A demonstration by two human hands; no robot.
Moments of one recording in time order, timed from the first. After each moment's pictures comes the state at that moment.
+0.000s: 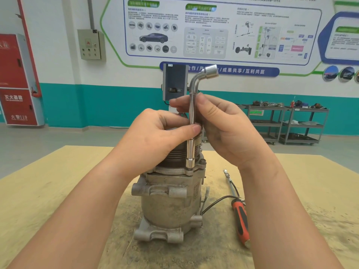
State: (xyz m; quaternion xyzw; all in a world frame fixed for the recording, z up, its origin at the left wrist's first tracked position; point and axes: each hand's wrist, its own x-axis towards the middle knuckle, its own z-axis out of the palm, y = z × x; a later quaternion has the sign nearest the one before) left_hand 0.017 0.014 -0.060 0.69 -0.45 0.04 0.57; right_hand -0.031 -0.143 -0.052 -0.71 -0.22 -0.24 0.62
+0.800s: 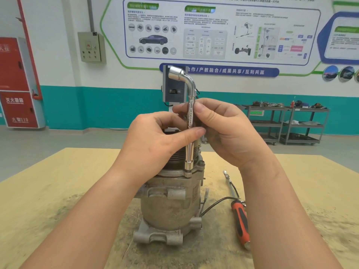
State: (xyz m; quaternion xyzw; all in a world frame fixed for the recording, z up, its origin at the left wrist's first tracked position) left_hand 0.016 0.006 -0.070 0.66 -0.44 0.14 0.59; right_hand -0.034 -0.146 -0.052 -0.70 -0.23 -0.23 0.63
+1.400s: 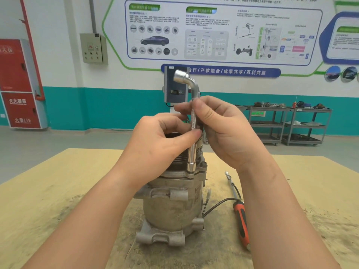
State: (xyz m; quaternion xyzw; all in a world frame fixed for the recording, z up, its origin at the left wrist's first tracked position) left_hand 0.022 0.006 -0.072 0.67 -0.43 0.12 0.59; right_hand -0.029 -0.142 -0.053 -0.71 -0.20 -0.27 0.62
